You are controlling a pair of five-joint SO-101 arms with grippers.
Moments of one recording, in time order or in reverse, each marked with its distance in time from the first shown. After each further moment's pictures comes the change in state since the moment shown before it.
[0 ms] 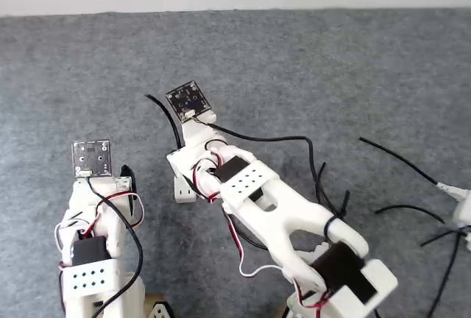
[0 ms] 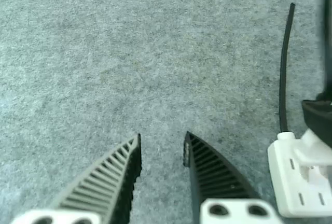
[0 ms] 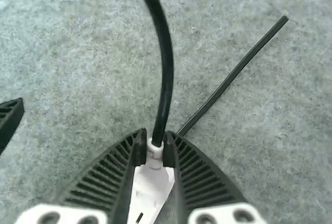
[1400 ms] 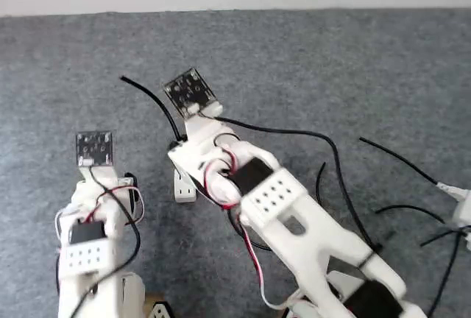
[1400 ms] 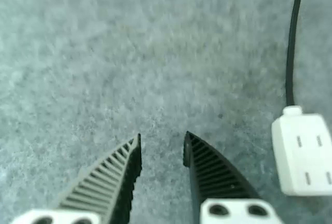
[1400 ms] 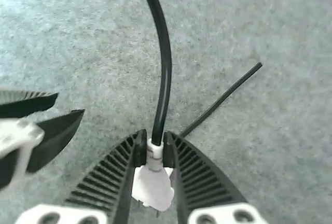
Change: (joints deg) left arm 0.0 20.5 -8.3 0.0 -1.9; right arm -0.6 -22.5 0.4 15.4 6.9
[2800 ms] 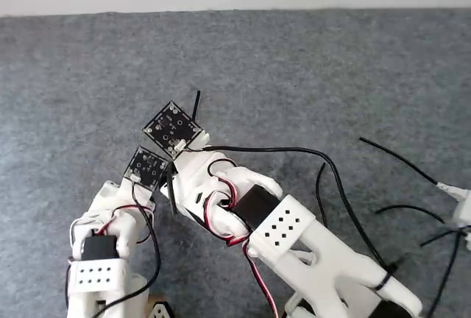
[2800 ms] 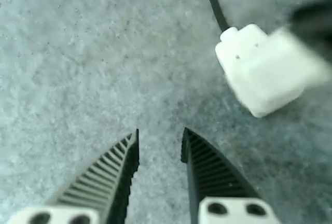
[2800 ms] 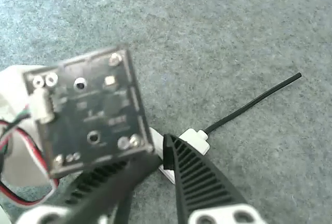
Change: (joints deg) left arm 7.2 -20.6 10.3 7.4 -24.2; right arm -7.6 -7.6 3.6 5.3 3.3
